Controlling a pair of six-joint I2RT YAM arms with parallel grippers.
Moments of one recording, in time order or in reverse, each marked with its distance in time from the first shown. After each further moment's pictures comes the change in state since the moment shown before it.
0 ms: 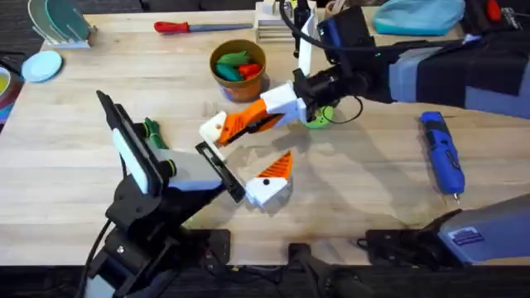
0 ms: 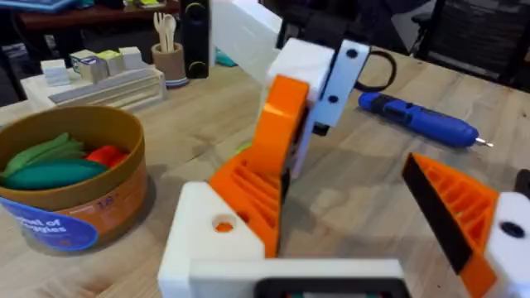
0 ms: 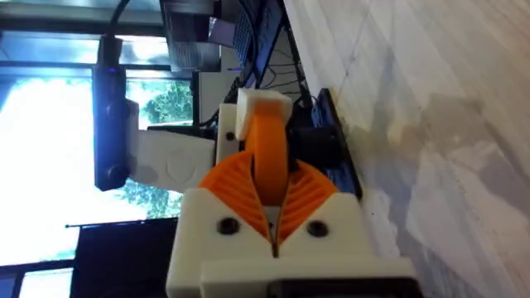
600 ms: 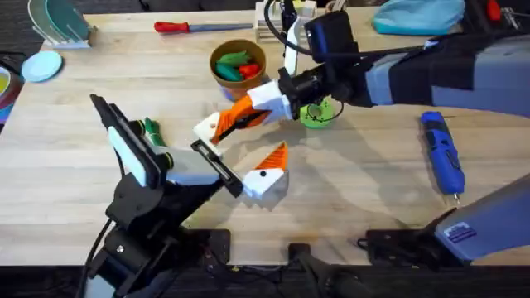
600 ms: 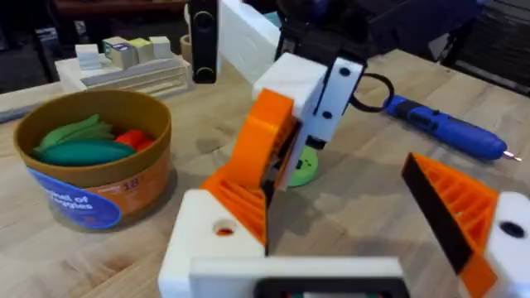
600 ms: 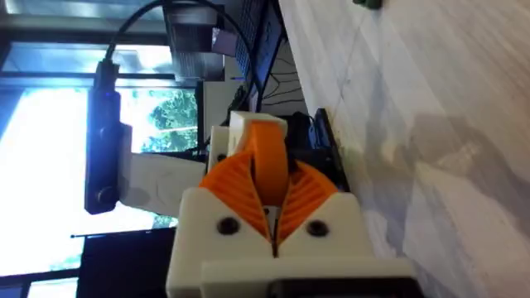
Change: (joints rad) left arm 0.013 0.007 0.000 -0.005 -0.059 -0.033; right arm 0.040 0.101 0.011 0.259 0.029 0.186
